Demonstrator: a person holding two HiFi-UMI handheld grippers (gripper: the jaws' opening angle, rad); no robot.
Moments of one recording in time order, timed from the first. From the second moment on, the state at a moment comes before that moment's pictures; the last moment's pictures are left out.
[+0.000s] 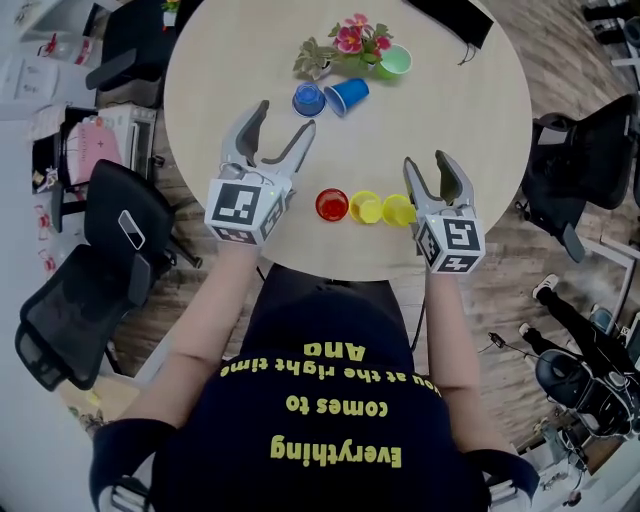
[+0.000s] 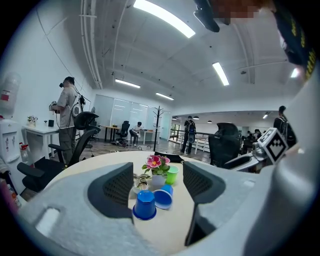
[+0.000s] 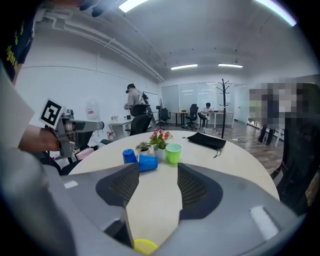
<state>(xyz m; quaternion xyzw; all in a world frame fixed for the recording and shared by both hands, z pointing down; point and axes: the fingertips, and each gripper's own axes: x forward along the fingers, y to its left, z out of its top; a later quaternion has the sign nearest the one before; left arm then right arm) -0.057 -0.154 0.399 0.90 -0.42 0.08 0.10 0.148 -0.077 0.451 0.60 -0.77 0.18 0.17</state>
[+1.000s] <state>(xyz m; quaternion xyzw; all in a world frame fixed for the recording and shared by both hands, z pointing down) -0.032 -0.216 0.538 0.88 -0.39 0.22 0.14 0.113 -0.094 0.475 0.55 -0.79 0.20 0.18</state>
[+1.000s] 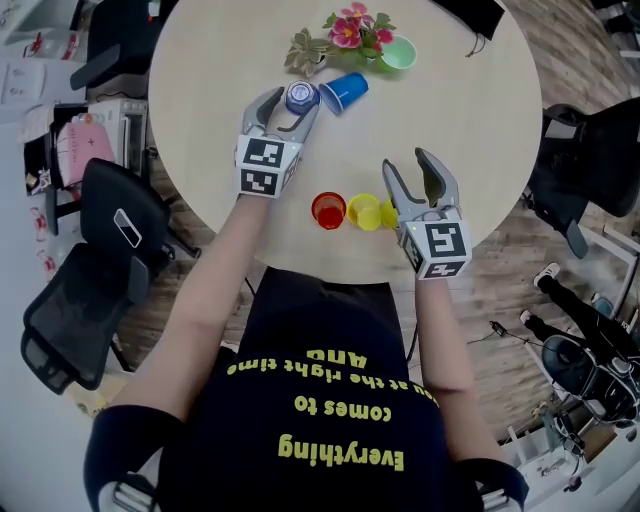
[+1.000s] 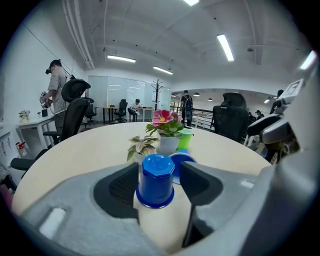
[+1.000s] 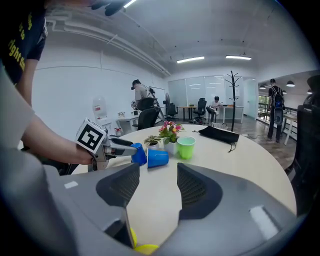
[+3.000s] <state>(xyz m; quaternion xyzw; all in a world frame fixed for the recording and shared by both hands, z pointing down) 0.017 0.008 0.442 0.96 -0.20 0.20 0.07 0.118 -0.061 0.440 0.53 -0.82 0.14 0.16</state>
